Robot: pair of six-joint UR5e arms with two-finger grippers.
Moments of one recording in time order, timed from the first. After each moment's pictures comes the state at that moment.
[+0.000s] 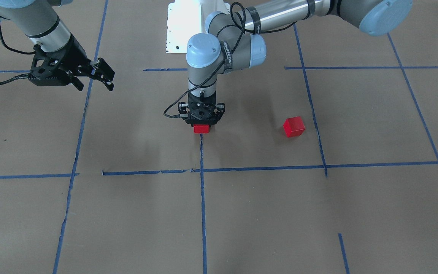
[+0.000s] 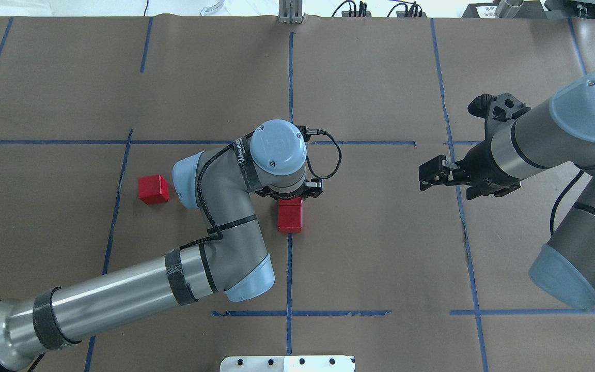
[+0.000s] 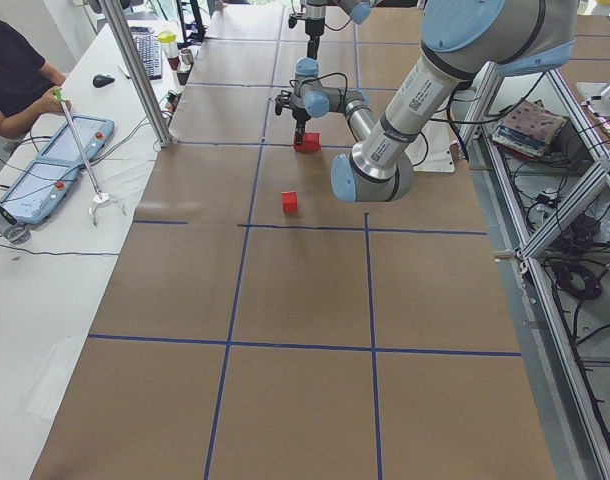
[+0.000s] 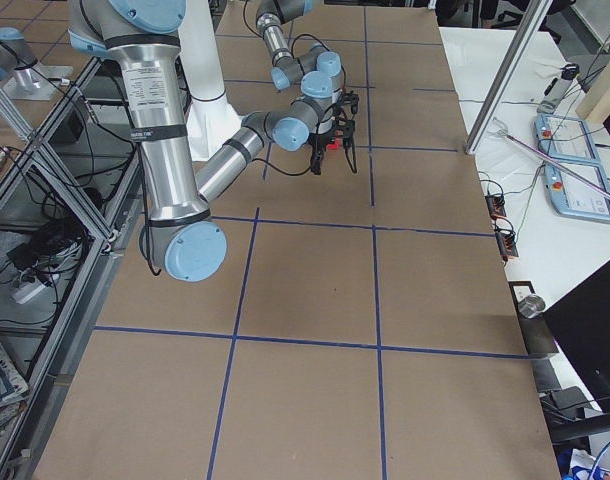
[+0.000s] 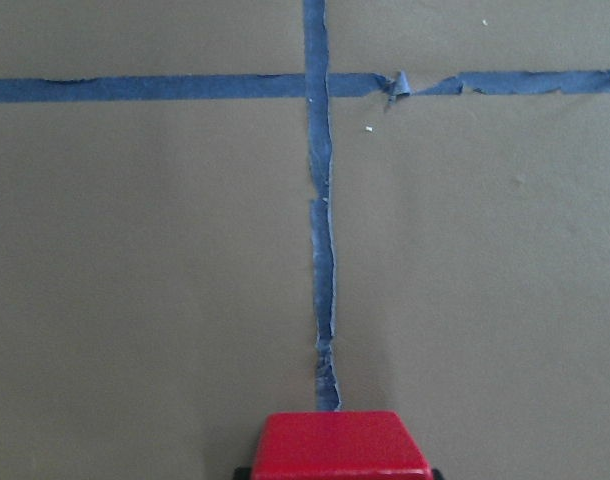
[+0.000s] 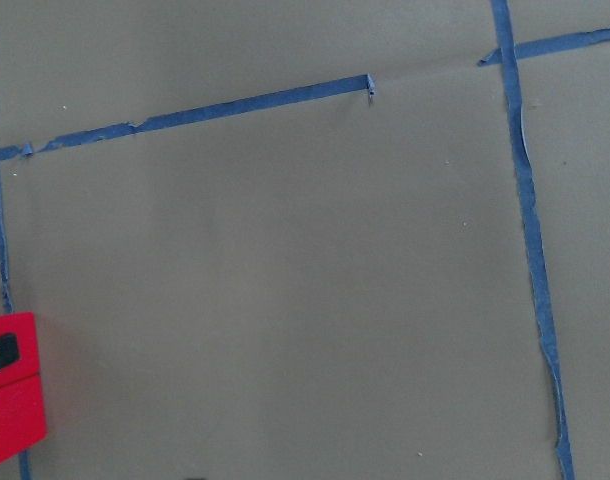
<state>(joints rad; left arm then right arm) -0.47 -2.47 -1.36 -1.71 -1.79 -1.23 0.75 -1.38 2.10 -1.48 2.10 1.23</state>
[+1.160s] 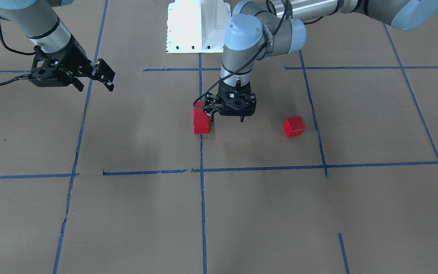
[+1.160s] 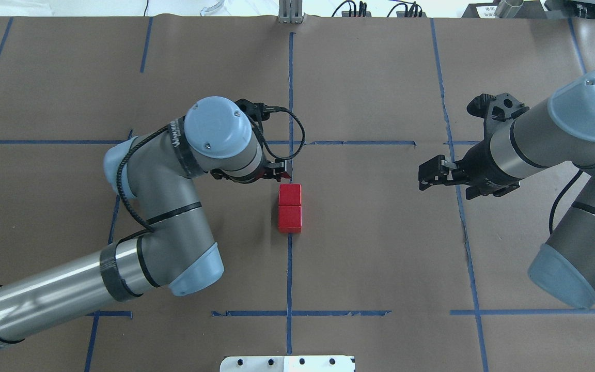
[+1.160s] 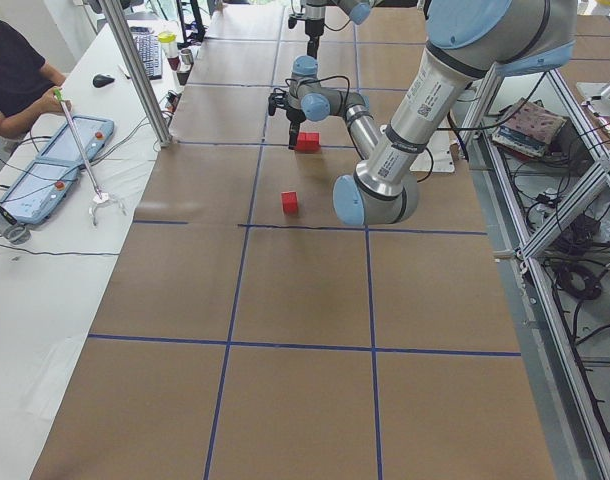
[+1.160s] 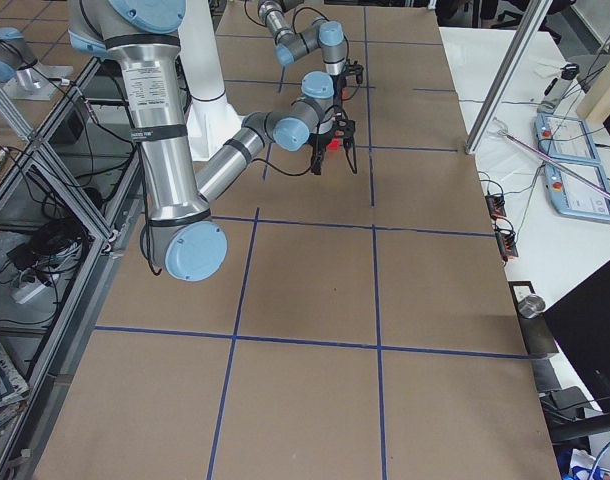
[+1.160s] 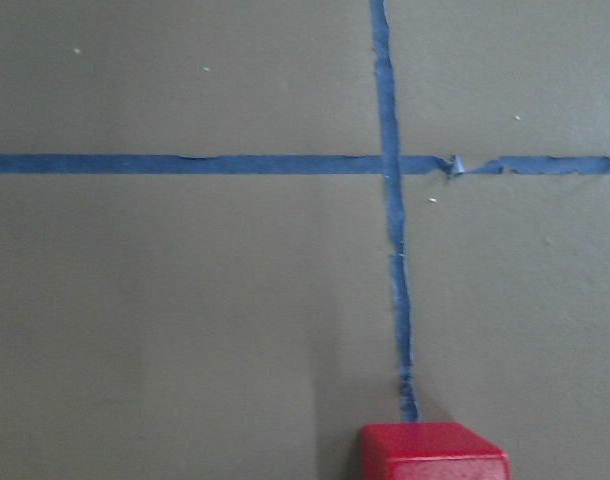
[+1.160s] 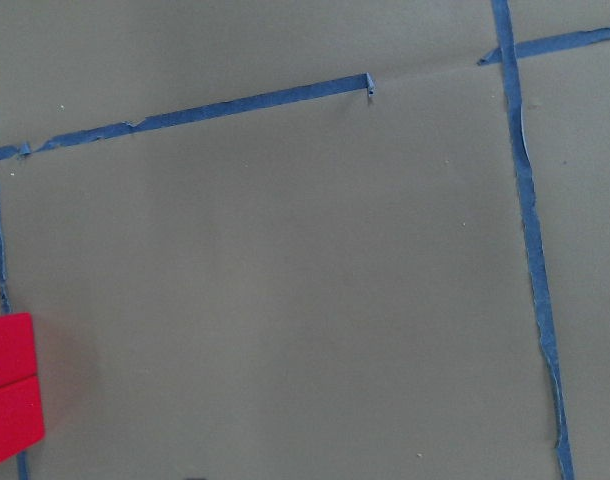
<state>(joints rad) -0.56 -2.24 -1.67 -1.66 -1.80 -1.22 0.75 -1.38 2.10 -1.48 2.10 1.23</state>
